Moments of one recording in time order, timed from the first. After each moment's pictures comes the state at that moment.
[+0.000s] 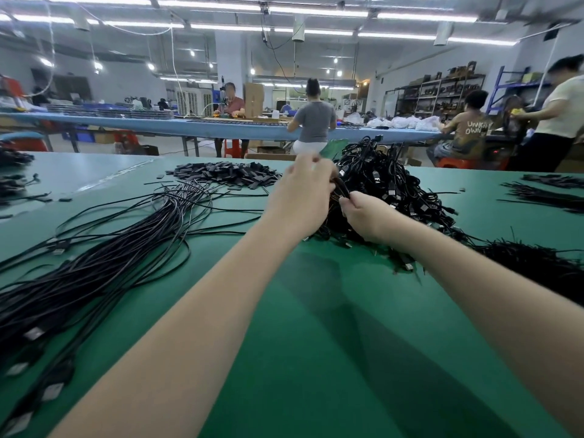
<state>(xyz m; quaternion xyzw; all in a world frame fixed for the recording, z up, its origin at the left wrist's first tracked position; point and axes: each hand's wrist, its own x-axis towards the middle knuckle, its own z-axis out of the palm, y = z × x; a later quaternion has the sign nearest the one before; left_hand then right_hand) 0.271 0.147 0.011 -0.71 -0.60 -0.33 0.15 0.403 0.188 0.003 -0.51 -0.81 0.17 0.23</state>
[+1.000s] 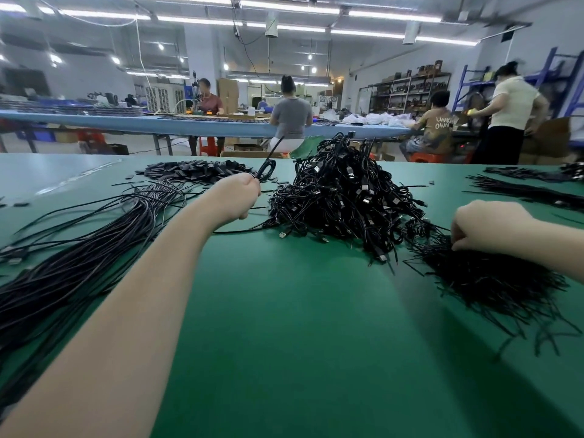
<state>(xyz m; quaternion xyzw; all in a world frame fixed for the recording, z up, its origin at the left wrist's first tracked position) 0.208 0.154 0.009 -0.65 -0.65 -0.35 -0.16 0.585 0.200 0.009 -0.64 -0.73 -0.19 -0.11</state>
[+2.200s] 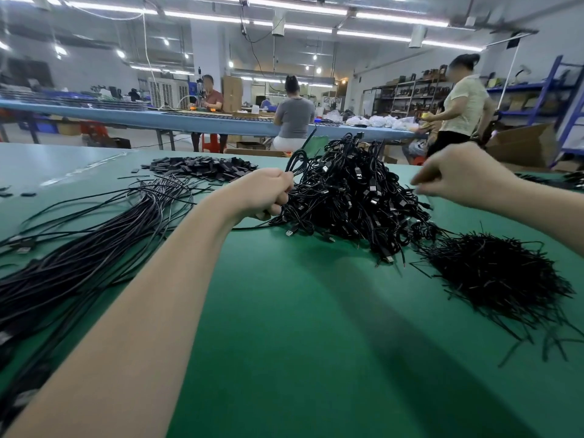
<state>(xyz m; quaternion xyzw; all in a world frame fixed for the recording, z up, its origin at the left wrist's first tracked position) 0.229 0.142 0.019 -0.65 -0.56 -0.39 -0.33 0.529 0.198 0.061 -0.50 -0.83 -0.16 0.16</state>
